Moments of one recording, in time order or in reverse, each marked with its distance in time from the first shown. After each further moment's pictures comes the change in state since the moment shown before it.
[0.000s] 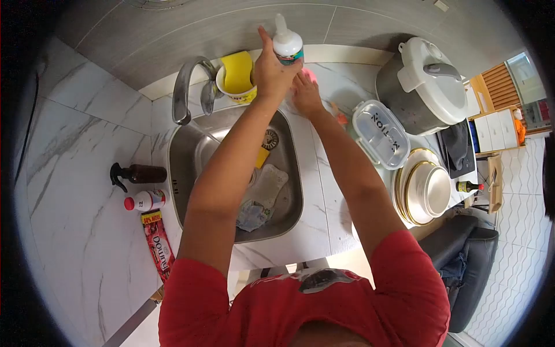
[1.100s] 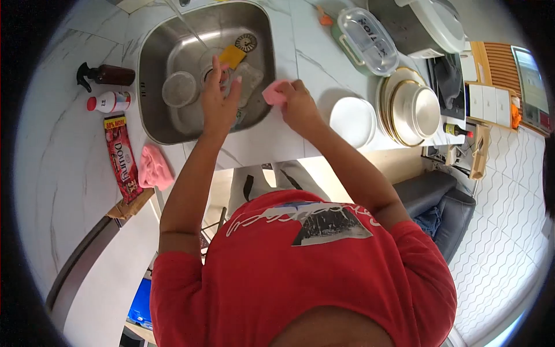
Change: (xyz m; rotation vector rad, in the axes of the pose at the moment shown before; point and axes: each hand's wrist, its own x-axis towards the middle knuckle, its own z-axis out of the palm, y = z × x) left_hand -0.267 0.051 -0.139 0.004 -0.172 -0.368; right_hand -0.243 -0.114 -0.161 0.261 -0.509 0.165
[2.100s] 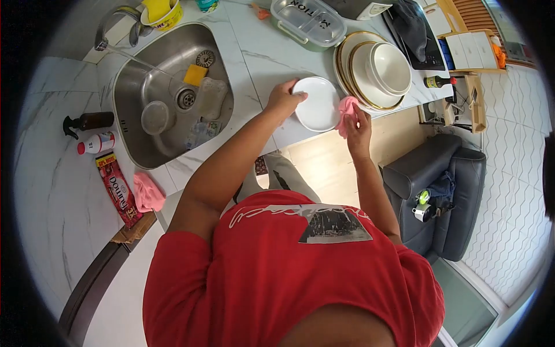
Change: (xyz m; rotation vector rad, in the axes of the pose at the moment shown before) left_hand -0.046 0.046 0.193 -0.392 -0.732 -0.431; right_hand -0.185 0.133 -0.059 0.282 0.642 0.530
